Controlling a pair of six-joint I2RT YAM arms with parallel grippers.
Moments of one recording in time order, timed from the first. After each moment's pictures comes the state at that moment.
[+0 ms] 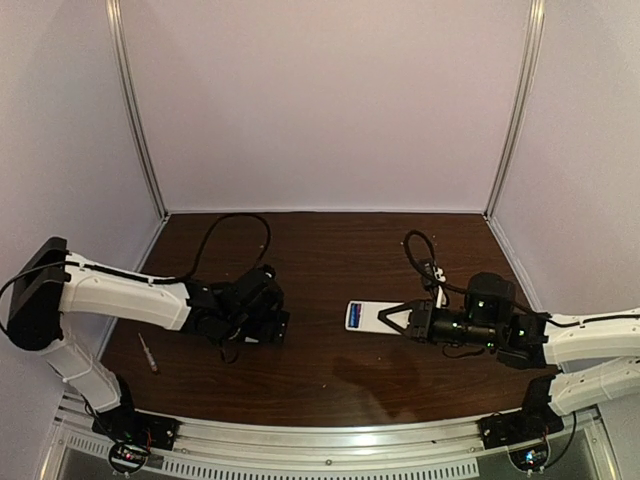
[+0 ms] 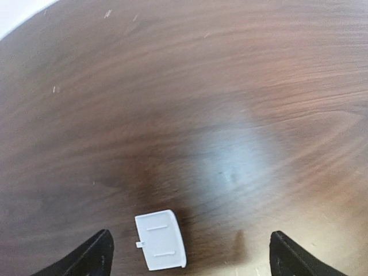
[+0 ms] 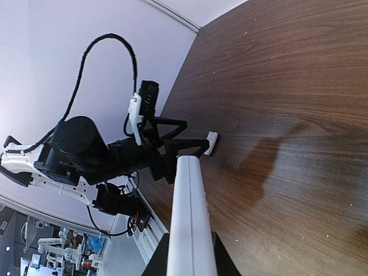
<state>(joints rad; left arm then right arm) -1.01 1.62 0.89 -0.31 -0.51 -0.59 0.94 1.02 0.41 0.36 -0.15 0.97</state>
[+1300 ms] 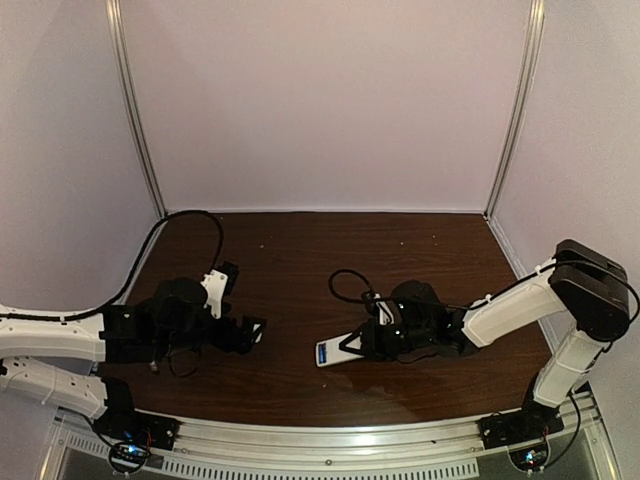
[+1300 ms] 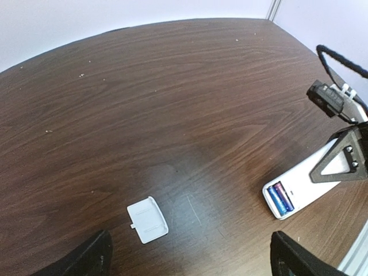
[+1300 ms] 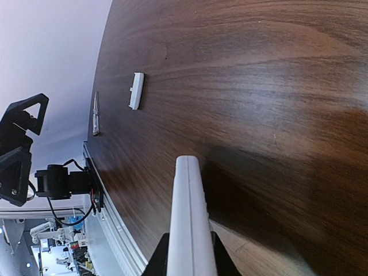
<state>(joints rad) -1.04 1.02 0.51 -0.09 -0.36 -0.41 0.92 1.66 0.62 0.44 -0.34 1.02</state>
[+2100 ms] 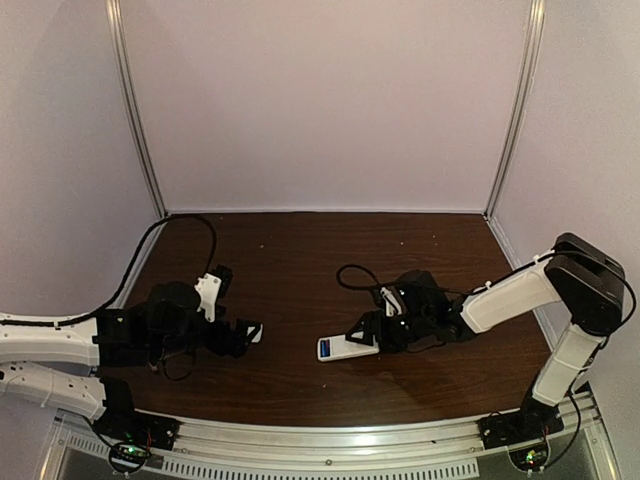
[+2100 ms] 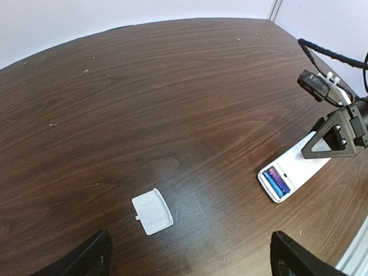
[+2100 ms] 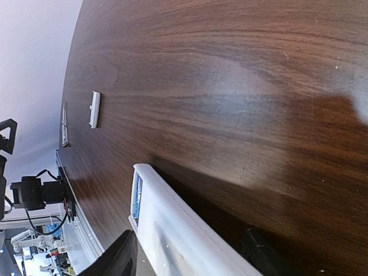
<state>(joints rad) -1.04 0.95 0.48 -0.11 -0.36 -0.42 0.81 1.71 0.67 0.30 -0.37 0.89</state>
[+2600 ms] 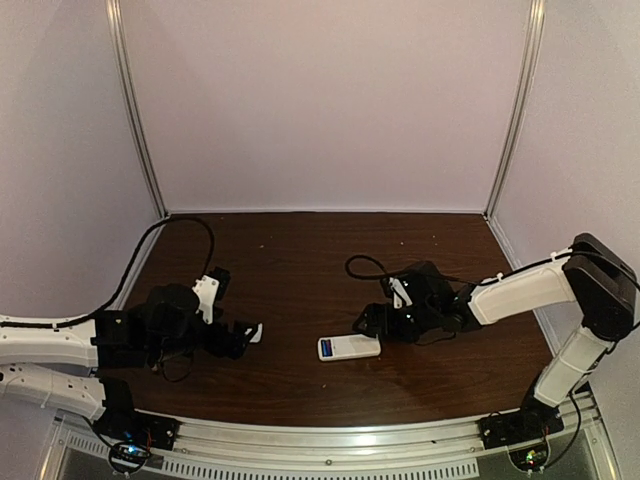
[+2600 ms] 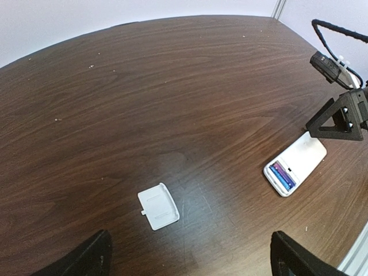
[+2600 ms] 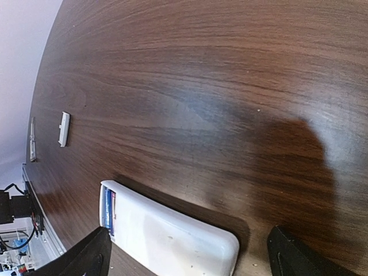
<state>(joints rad) -1.04 0.93 0.46 -0.14 -0.37 -0.43 0.78 1.63 0.72 0.10 -0.21 0.77</state>
